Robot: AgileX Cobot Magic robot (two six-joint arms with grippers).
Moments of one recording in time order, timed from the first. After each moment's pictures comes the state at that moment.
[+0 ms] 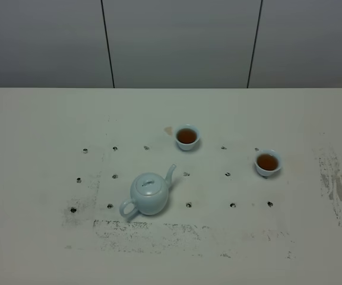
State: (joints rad) left arm -0.02 0.20 -0.46 -0.10 1.07 0.15; right arm -0.14 -0.01 -0.52 0.23 1.11 -0.07
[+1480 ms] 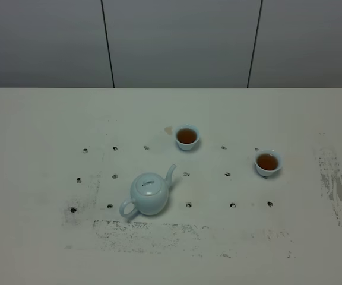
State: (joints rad) left arm -0.04 0.00 -0.46 -0.09 1.07 0.14; right arm -0.14 -0.01 -0.52 0.23 1.11 -0.07
